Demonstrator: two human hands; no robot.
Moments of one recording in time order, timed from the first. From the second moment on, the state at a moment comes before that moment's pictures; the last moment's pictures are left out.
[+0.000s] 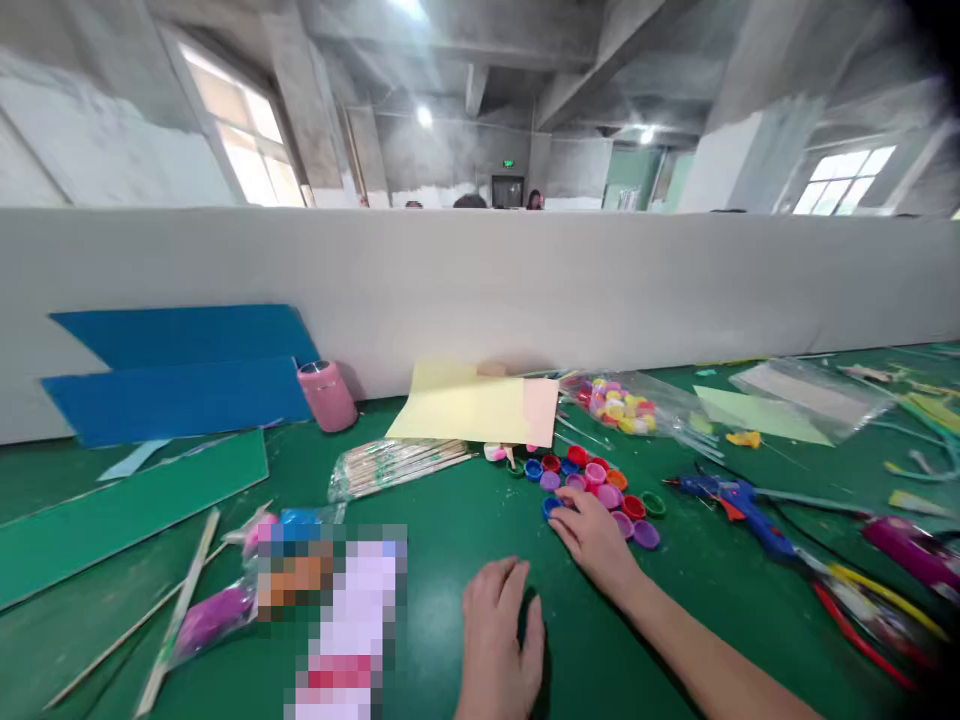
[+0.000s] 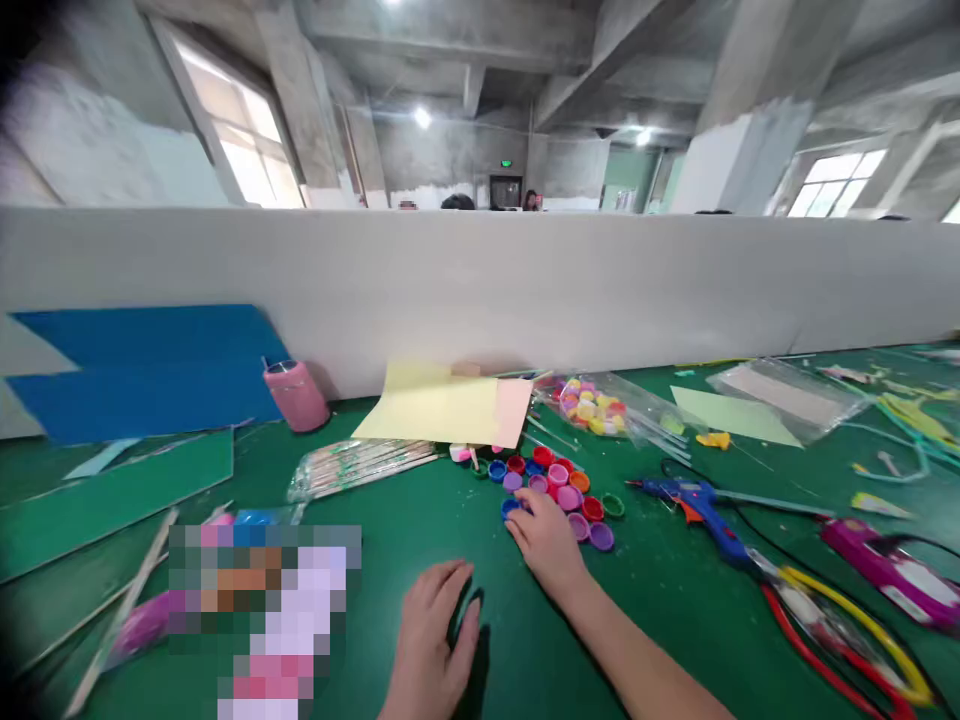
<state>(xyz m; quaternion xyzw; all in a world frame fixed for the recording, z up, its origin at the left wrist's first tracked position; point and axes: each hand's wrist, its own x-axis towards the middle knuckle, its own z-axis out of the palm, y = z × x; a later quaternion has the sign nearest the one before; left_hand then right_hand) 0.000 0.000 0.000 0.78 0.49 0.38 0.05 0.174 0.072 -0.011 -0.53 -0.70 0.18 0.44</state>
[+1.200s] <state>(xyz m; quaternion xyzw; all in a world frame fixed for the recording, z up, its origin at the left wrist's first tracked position) -0.009 0.002 0.014 0.39 0.51 0.55 0.53 0.120 0.005 0.012 -0.47 -0.72 0.27 0.43</state>
